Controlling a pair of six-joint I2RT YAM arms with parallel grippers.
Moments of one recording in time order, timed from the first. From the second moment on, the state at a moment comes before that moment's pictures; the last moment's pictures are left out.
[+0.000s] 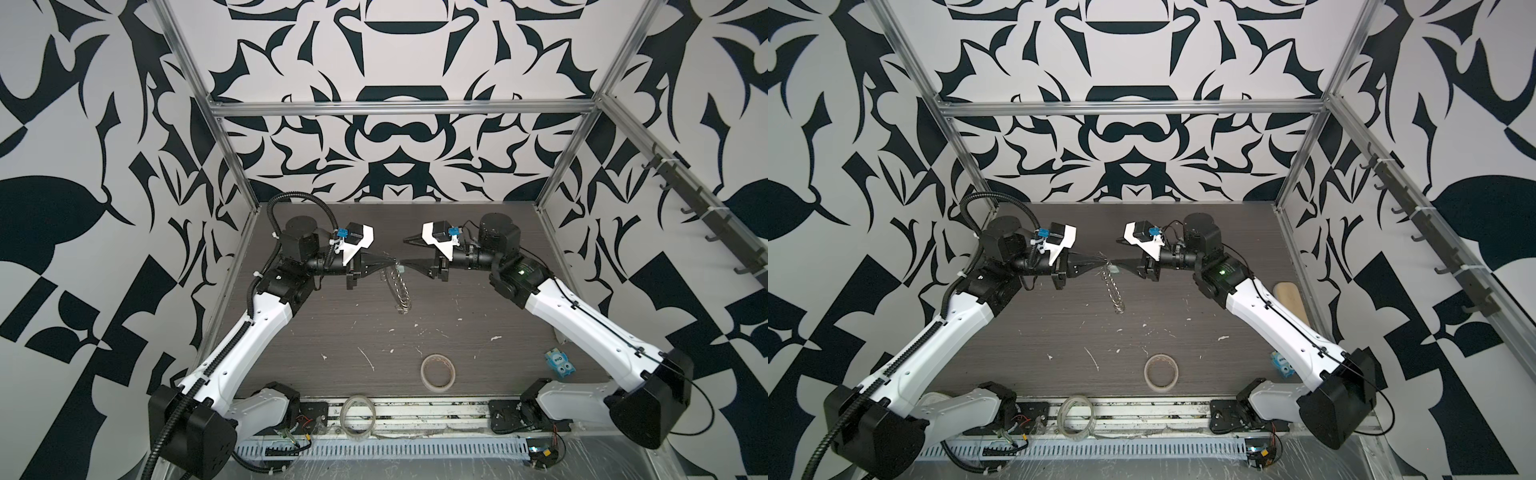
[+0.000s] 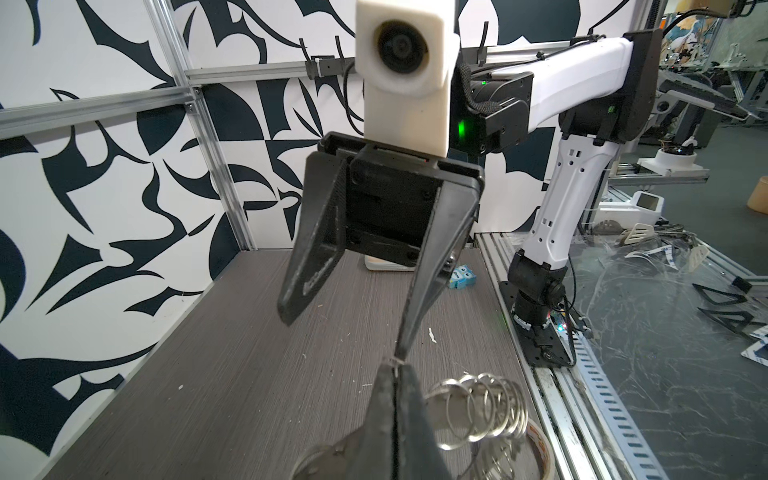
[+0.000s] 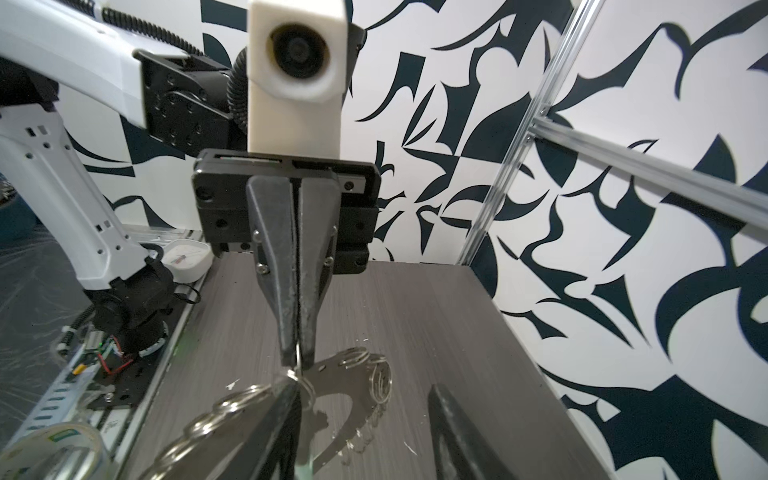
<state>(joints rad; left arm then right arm) -0.41 1.16 1.03 -0.01 1.14 0.21 0.58 1.26 1.14 -0.02 -0.79 -0.35</state>
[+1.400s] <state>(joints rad) -0.41 1.16 1.03 -0.03 1.16 0.14 0.72 1.18 0.92 0.26 -0.56 -0.64</state>
